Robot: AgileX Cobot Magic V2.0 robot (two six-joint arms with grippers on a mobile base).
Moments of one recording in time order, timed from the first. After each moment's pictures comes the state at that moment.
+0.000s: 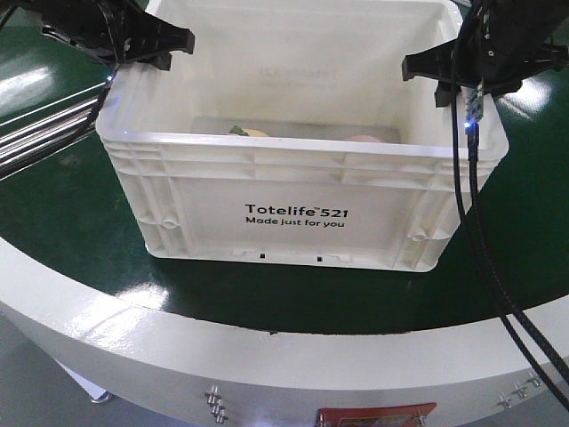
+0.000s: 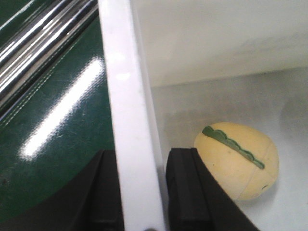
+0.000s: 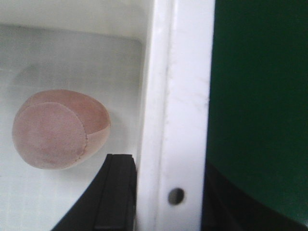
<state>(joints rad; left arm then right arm) -0.30 1.82 -1.77 0.01 0.90 -0.15 0.22 1.78 -1.70 -0.19 1.10 0.25</state>
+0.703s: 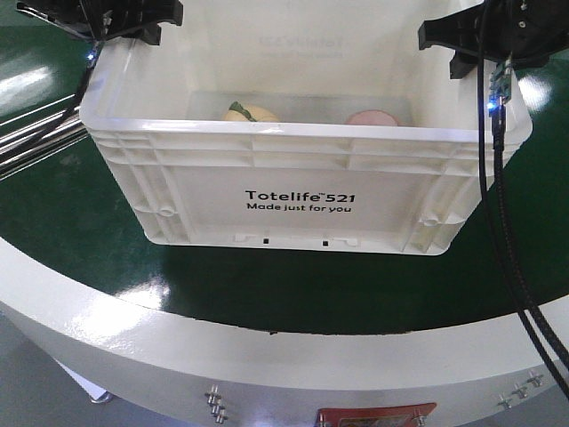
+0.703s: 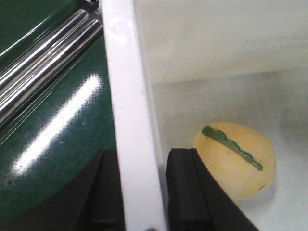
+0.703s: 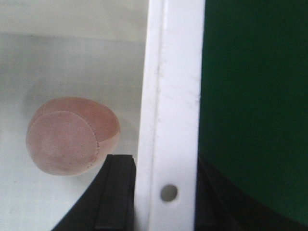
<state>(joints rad) -0.30 1.73 -1.77 0.01 0.92 -0.18 0.22 1.66 -1.70 -0.19 1.10 0.28</state>
